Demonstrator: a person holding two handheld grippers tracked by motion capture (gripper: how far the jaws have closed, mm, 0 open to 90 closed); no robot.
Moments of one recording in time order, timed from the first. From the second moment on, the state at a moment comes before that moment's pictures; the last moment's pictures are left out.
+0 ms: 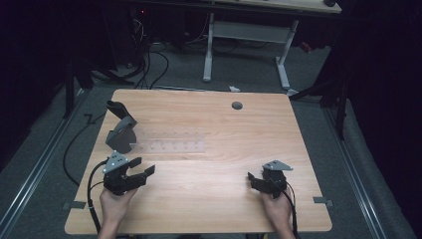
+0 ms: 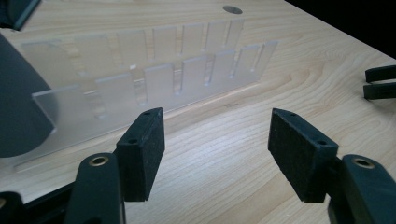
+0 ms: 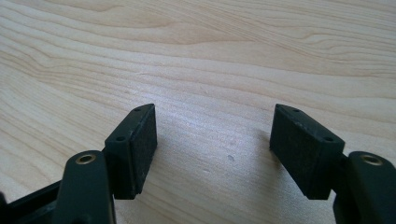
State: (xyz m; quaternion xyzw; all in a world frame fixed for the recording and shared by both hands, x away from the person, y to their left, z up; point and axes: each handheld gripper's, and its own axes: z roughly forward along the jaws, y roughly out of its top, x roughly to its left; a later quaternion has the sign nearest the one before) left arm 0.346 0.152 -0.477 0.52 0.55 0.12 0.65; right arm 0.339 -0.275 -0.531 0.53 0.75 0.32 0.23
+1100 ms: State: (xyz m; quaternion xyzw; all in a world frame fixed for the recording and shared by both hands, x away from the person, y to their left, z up) left arm 0.369 0.086 -0.537 0.58 0.56 0.11 0.57; right arm 0.339 -0.275 -0.531 0.53 0.75 0.32 0.23
